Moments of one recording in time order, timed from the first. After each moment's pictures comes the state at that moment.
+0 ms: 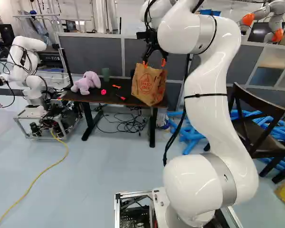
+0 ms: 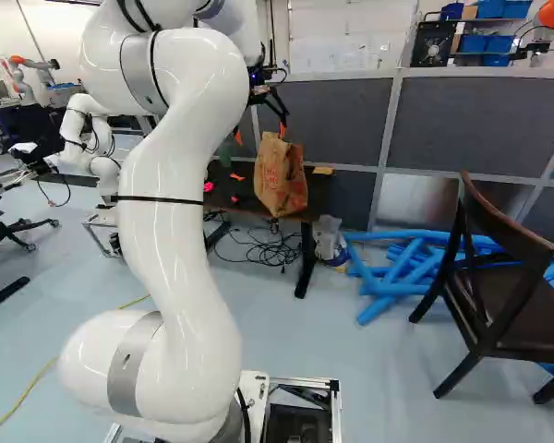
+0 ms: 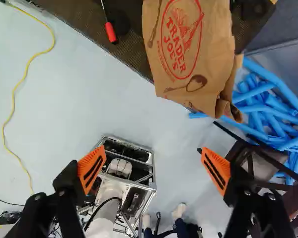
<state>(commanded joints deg) 0.2 -35.0 -117.5 -1.9 -79.4 -21.2</state>
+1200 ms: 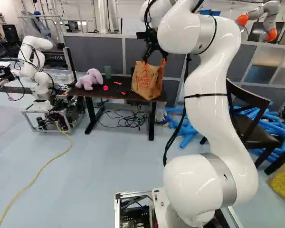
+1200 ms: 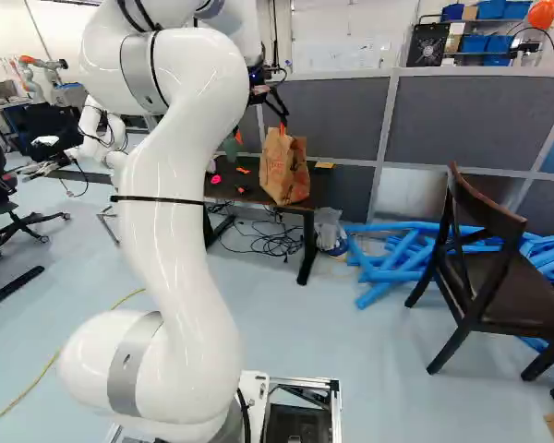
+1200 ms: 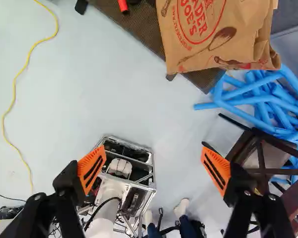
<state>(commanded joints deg) 0.2 -35.0 -117.5 -1.9 -79.4 -21.2</state>
